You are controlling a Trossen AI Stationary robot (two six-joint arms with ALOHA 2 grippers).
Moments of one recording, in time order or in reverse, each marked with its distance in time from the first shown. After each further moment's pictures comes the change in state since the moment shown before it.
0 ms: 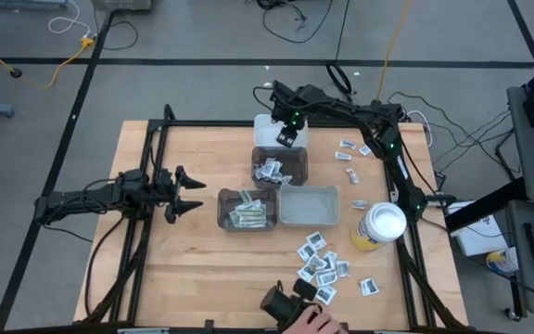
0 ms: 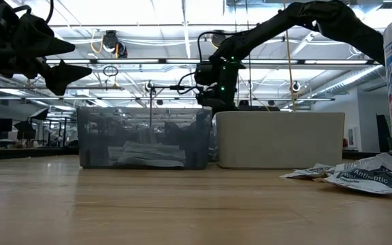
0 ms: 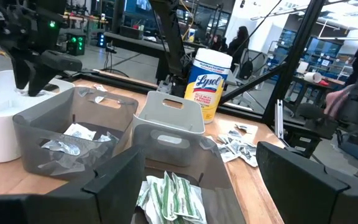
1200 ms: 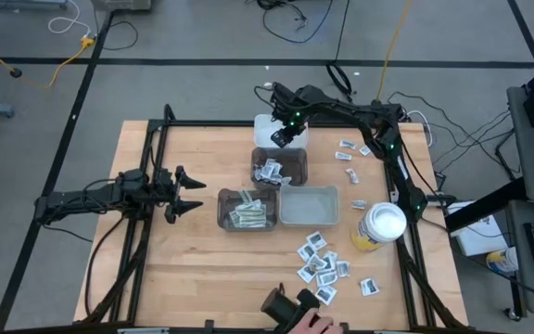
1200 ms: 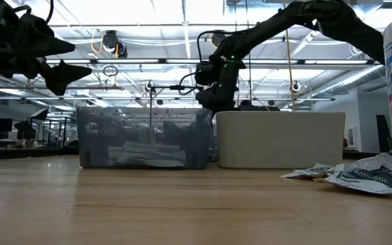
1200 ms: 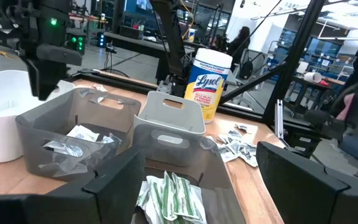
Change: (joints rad) left arm 0.000 0.000 0.000 0.000 0.000 0.000; right arm 0.008 -0.007 0.000 -0.044 -0.154 0.316
